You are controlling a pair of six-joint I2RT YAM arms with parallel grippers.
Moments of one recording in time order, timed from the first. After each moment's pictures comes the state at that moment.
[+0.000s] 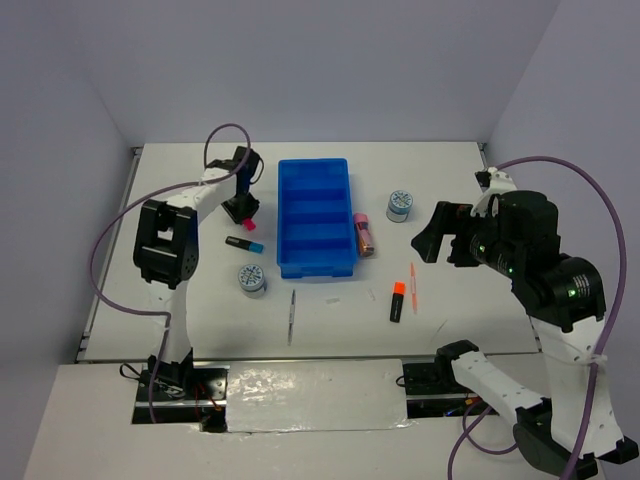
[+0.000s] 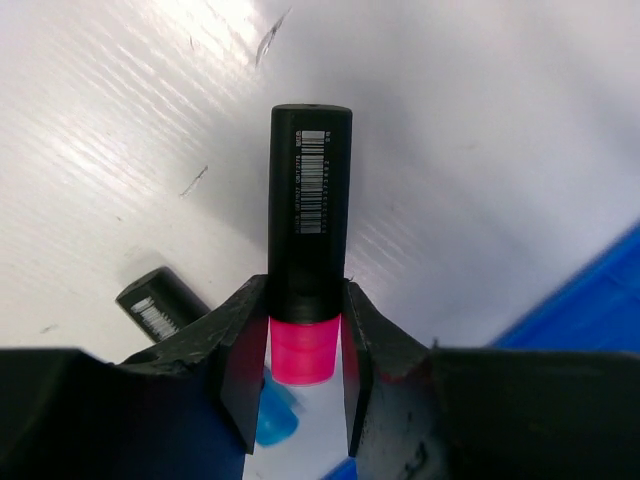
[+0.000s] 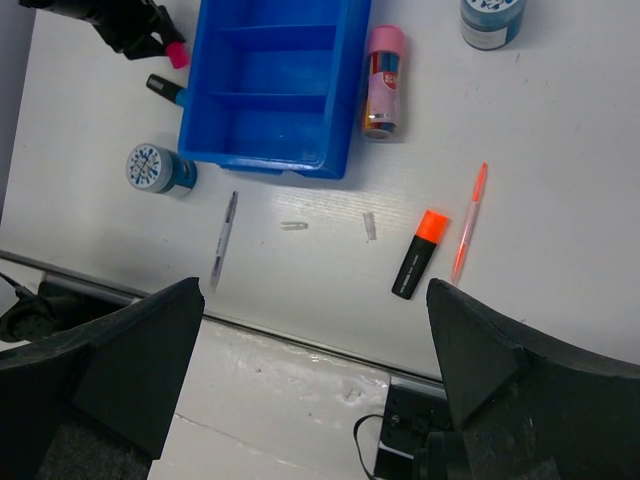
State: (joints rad) left arm -0.25 2.11 1.65 -0.80 -0.30 -0.97; right arm 0.28 0.88 1.52 -1.22 -0.11 0.34
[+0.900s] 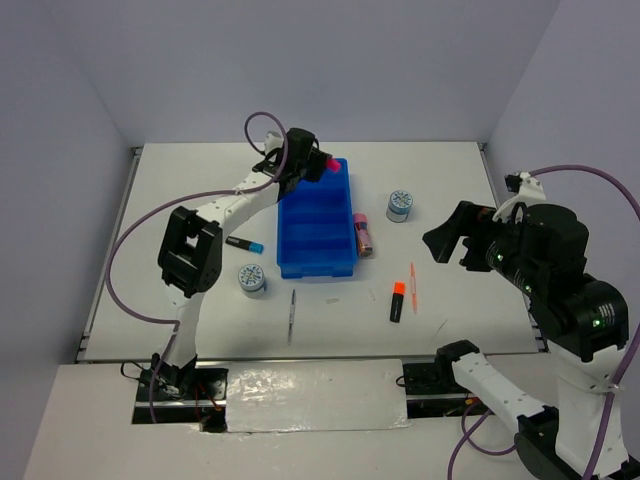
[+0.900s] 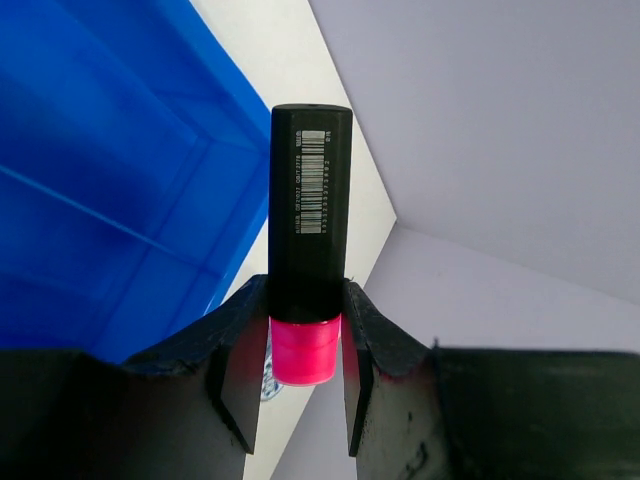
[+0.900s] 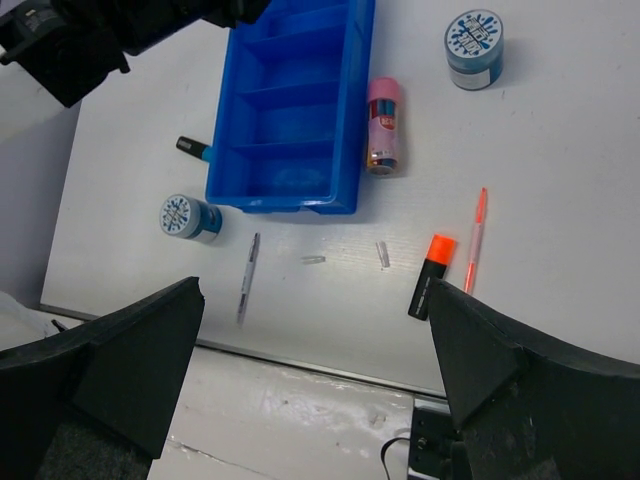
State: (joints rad) left arm -0.51 2.11 1.82 -0.25 -0.20 -1.51; right arm 0.28 0.82 1.58 -1.22 -0.04 0.43
